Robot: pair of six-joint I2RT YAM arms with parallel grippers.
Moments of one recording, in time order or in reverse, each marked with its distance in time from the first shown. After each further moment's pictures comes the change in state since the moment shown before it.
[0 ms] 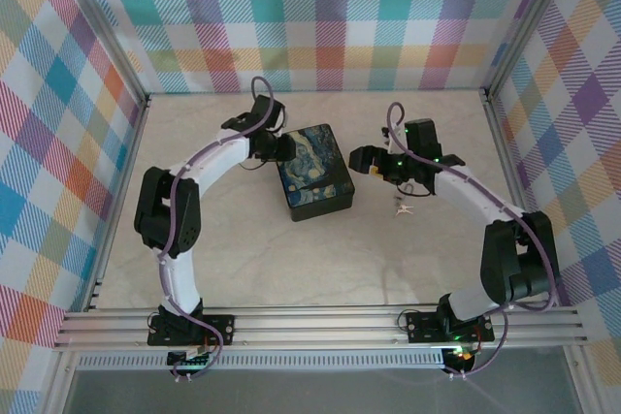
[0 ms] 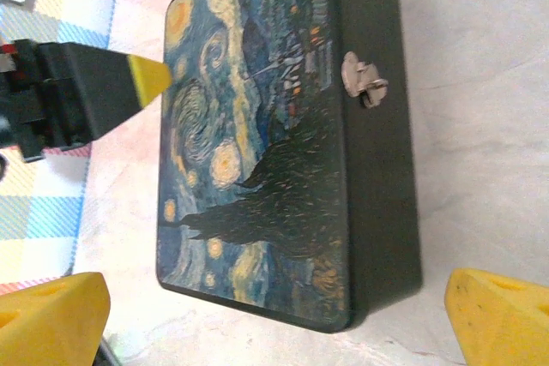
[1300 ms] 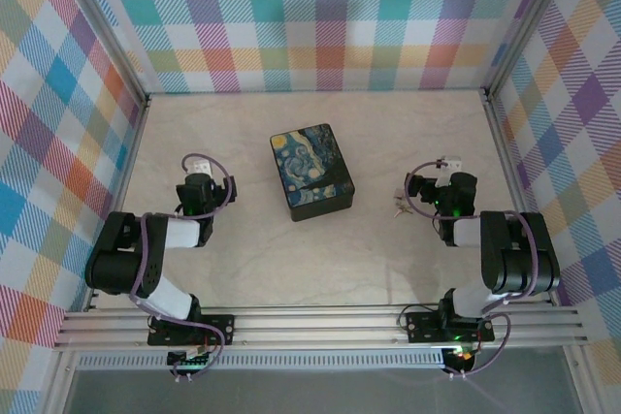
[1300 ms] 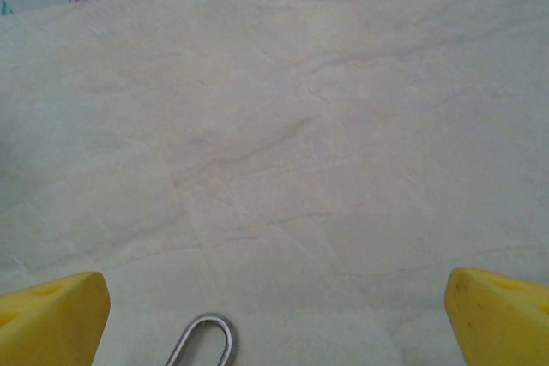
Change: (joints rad) left arm 0.298 -0.349 -1.129 1.262 -0.334 0.232; right arm -0.309 0.049 -0.639 1.057 0.426 -0.366
